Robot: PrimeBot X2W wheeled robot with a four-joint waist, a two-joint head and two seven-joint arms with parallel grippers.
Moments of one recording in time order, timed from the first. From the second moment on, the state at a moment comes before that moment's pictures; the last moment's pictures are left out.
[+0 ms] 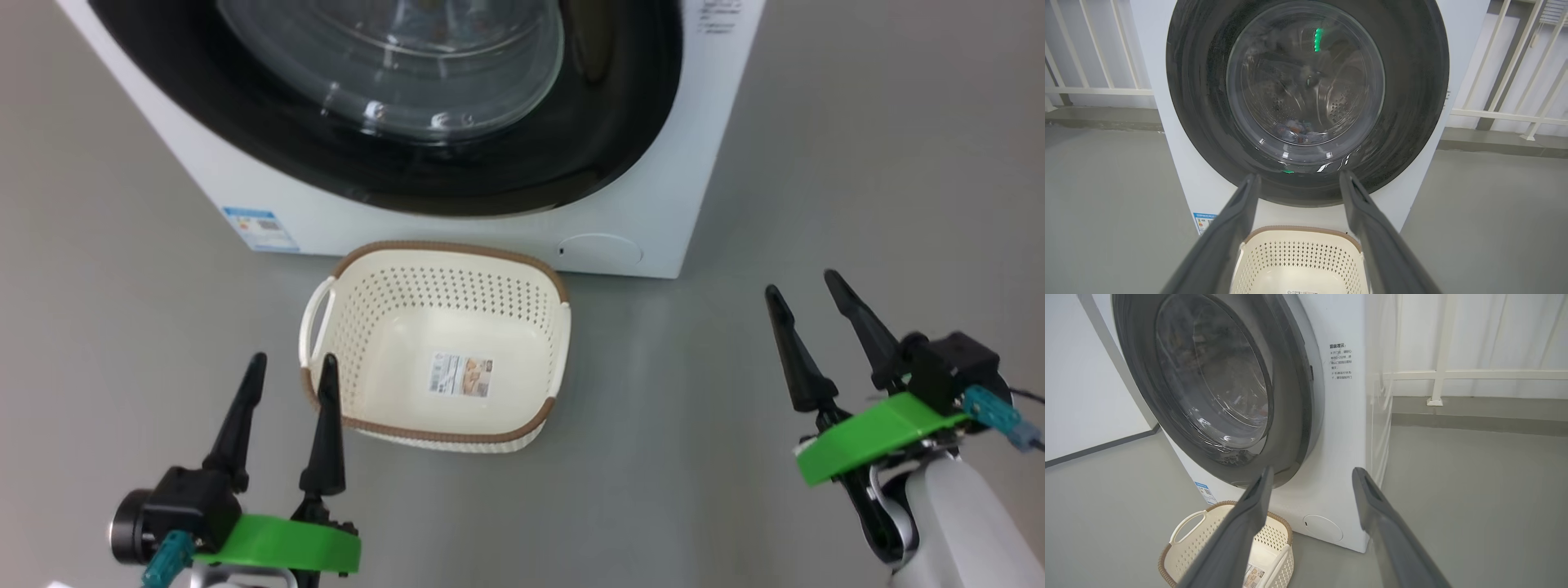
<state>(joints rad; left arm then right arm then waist) -0.13 0.07 -0.20 0.06 -0.27 0.01 -0.25 -0.33 -0.20 0.10 0.28 0.30 0.13 -0.24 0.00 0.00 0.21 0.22</state>
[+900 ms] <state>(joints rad) 0.01 0.11 -0.22 0.06 -0.28 0.01 -0.18 0.11 -0.05 -0.05 -0.10 0.19 0.13 -0.08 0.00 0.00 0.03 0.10</state>
